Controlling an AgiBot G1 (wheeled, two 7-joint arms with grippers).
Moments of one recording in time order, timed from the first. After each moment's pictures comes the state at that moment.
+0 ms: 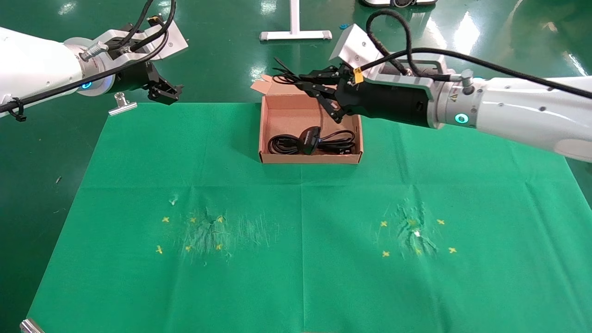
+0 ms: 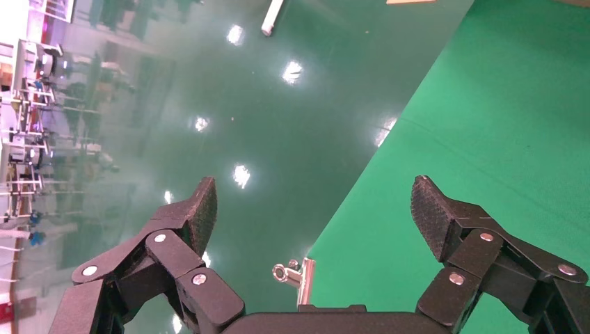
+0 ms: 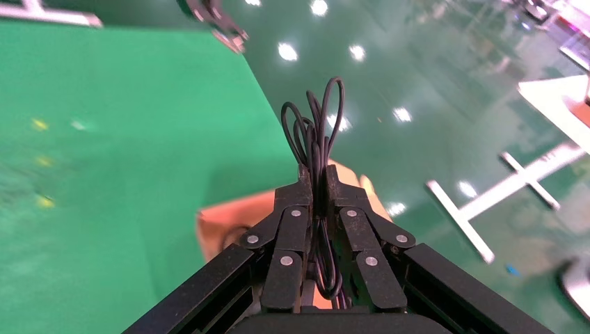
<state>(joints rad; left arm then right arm) -1.90 0.97 1.37 -1.06 2.29 0.74 -1.14 1.48 -1.09 -0.50 0.98 -1.54 -0.94 0.13</state>
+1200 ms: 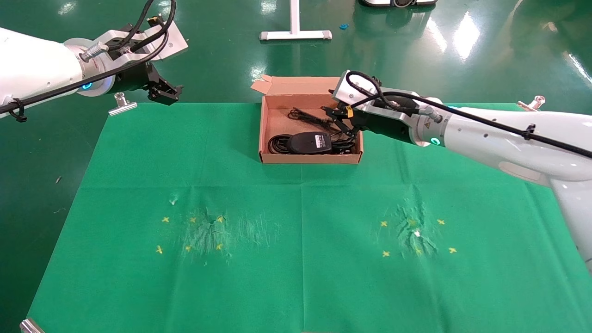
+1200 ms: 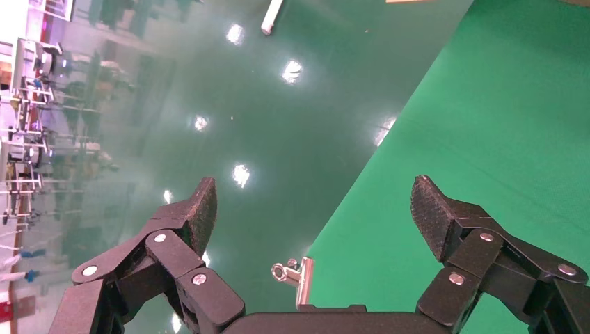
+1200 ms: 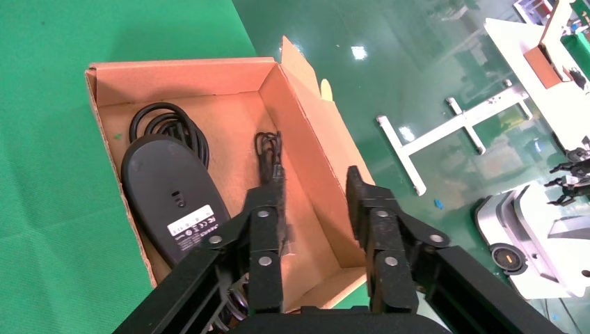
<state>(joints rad) -1.90 0.97 1.37 -1.07 2.30 0.74 -1.14 1.45 -1.17 -0.55 0.82 -1.69 -0.74 -0.02</state>
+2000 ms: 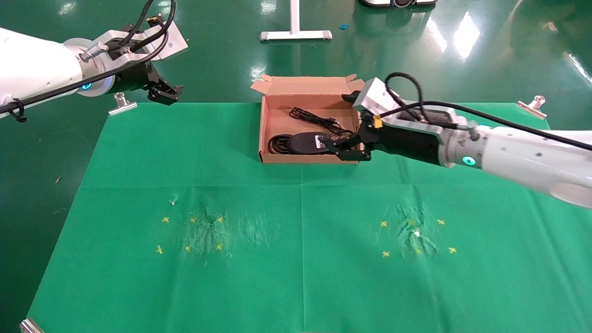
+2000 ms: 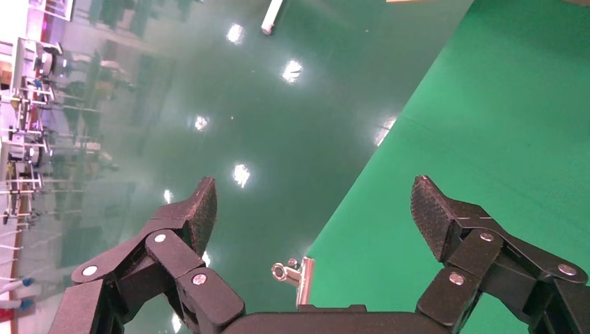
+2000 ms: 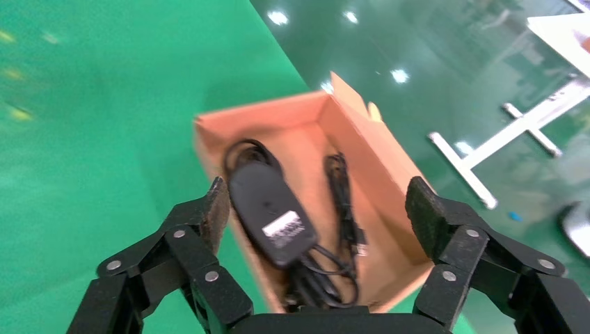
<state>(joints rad) -1.90 0.97 1.37 -1.07 2.30 0.74 -1.14 1.36 -1.03 -0.48 0.94 -1.45 -0.93 0.03</state>
